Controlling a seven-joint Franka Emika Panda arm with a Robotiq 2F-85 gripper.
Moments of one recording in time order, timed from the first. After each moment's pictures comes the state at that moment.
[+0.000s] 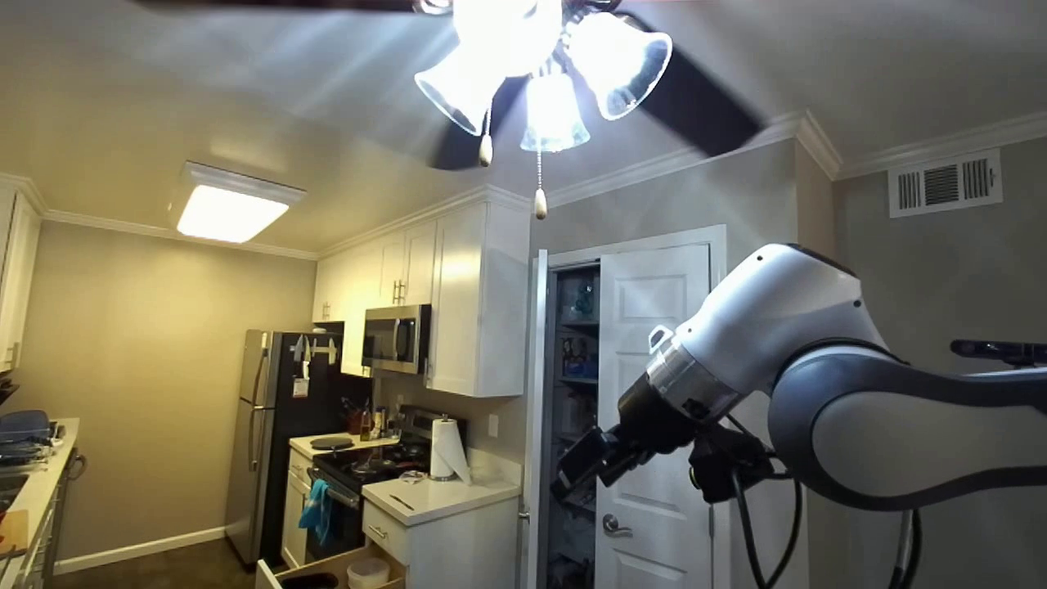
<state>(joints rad) 0.12 -0.59 0.37 -2.27 -0.01 2.48 0.35</state>
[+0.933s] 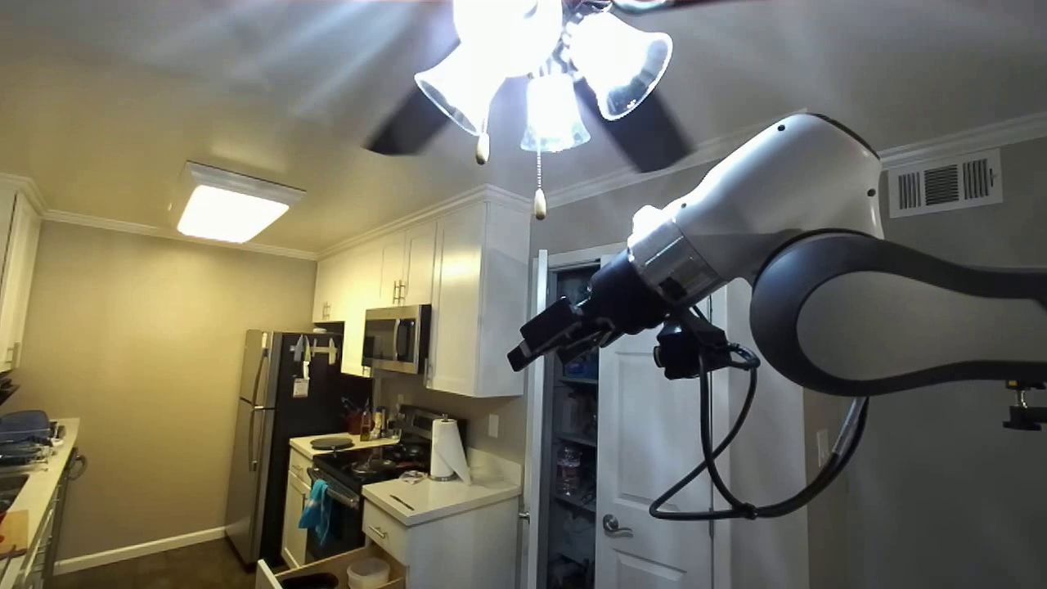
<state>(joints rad) 0.08 -0.50 0.44 -1.97 -0.13 2.49 0.35</state>
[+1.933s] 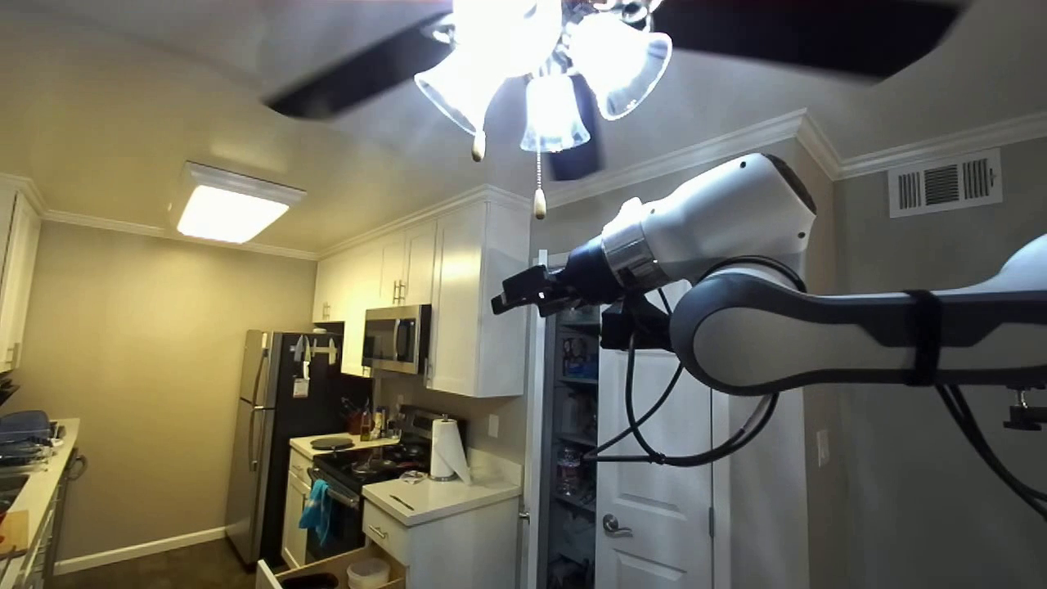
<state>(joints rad) -0.10 -0.36 0.49 -1.86 -0.26 2.79 0.43</state>
